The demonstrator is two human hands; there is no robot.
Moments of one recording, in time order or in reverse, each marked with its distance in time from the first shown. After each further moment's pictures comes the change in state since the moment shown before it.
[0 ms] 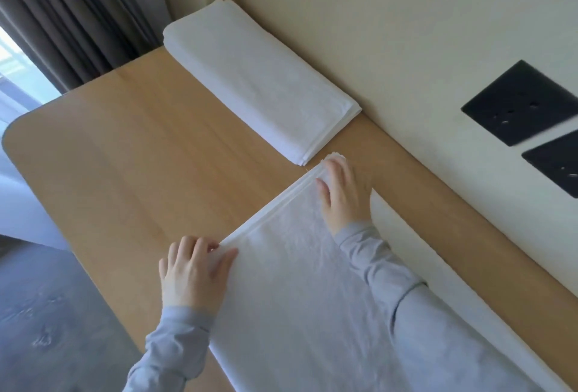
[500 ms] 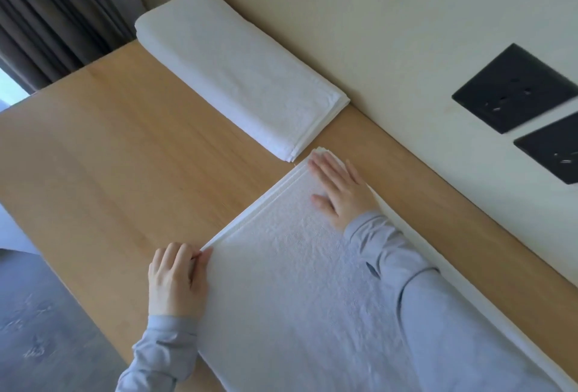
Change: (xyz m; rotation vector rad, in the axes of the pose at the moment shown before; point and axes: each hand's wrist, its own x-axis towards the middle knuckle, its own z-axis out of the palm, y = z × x) left_hand 0.009 -0.021 0.017 -0.125 0.168 0.189; right_hand -0.004 0.049 0.007 -0.166 -0.415 -0.263
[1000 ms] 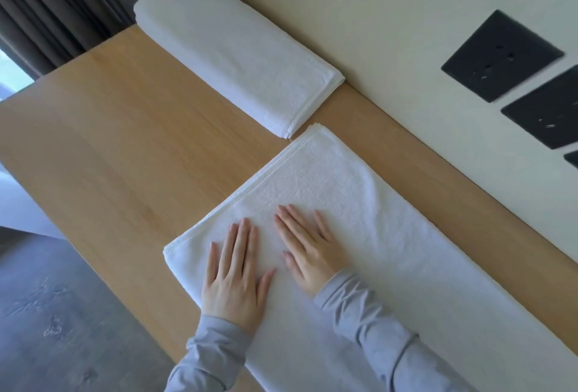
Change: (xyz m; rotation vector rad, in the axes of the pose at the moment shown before) left_hand -0.061 0.061 -0.002 0.286 -0.462 0.172; right_hand -0.094 -0.104 0.021 0.051 0.084 -0.088
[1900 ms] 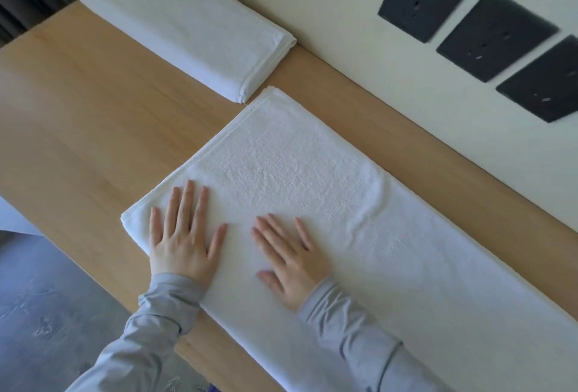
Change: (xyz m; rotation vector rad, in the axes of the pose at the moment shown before) left_hand -0.006 -0.011 0.003 0.082 -0.014 -0.056; right_hand -0.092 -0.021 0.007 -0.039 -0.036 0.021
